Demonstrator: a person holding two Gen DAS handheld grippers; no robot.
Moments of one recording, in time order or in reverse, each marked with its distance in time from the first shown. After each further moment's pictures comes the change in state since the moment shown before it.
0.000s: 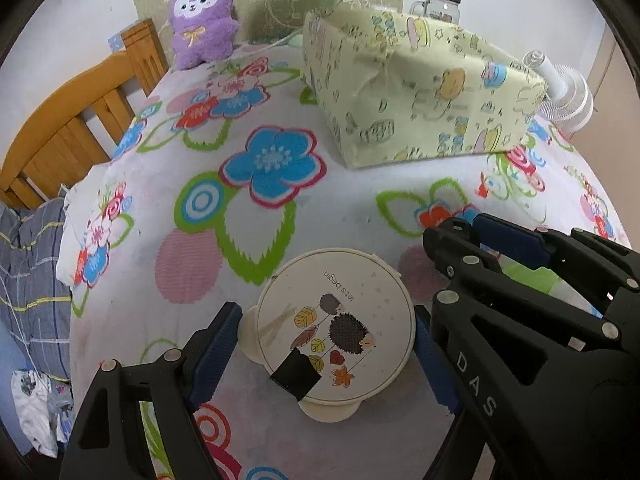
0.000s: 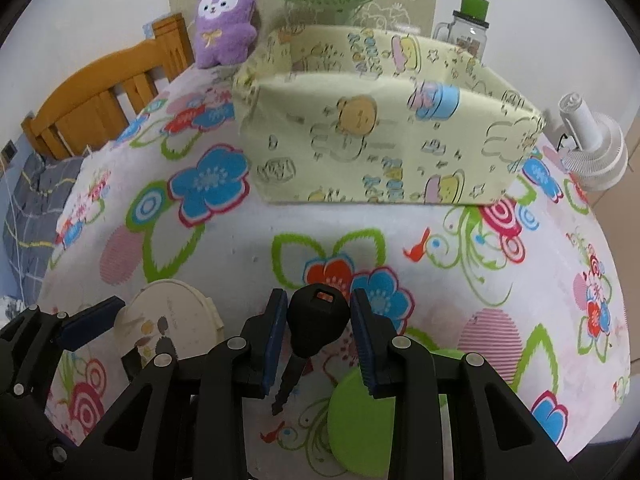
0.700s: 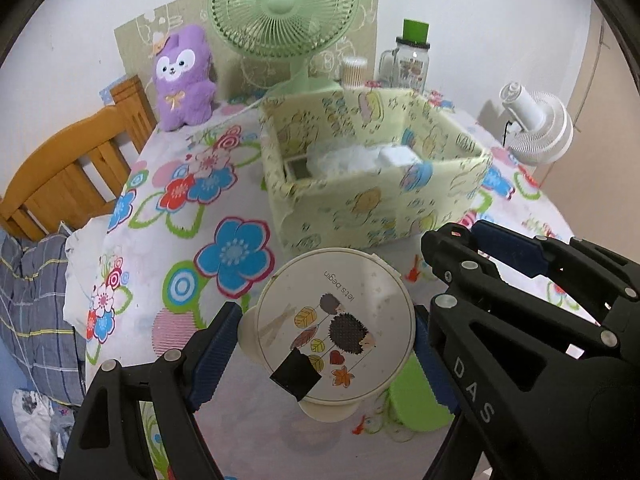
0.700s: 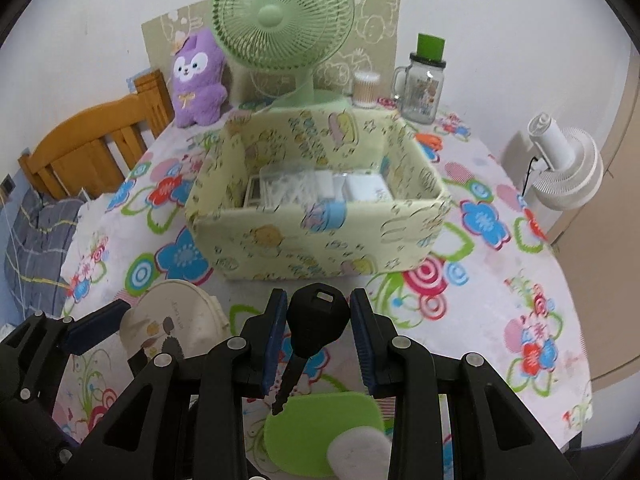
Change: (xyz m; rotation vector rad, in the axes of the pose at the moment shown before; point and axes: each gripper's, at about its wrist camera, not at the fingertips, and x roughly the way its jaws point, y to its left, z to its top) left arm -0.049 -0.045 0.048 0.011 -0.113 -0.018; right arm -0.061 -0.051 0.040 0.025 -0.101 -0.028
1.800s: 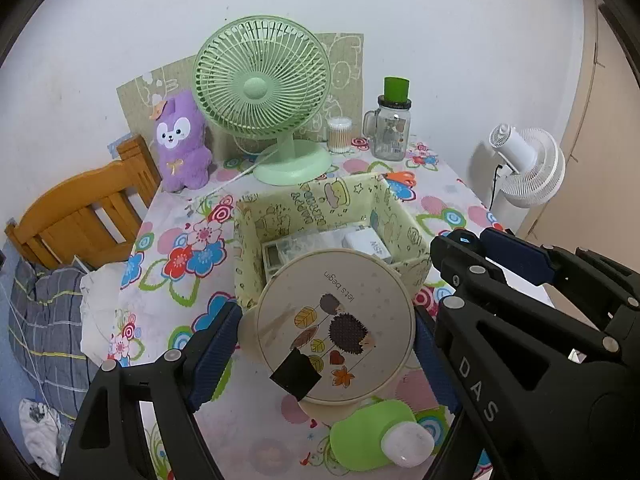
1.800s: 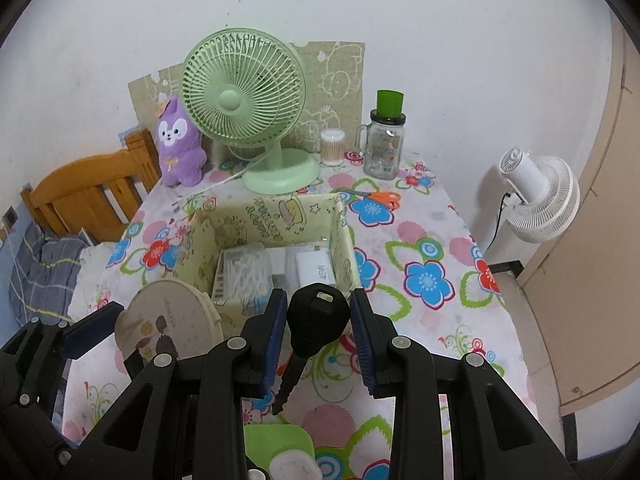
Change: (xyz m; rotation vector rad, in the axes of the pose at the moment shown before) left arm -0.051 -0.051 0.056 -0.001 -0.118 0.040; right arm -0.055 -0.058 0.053 0.032 -0.103 -0.006
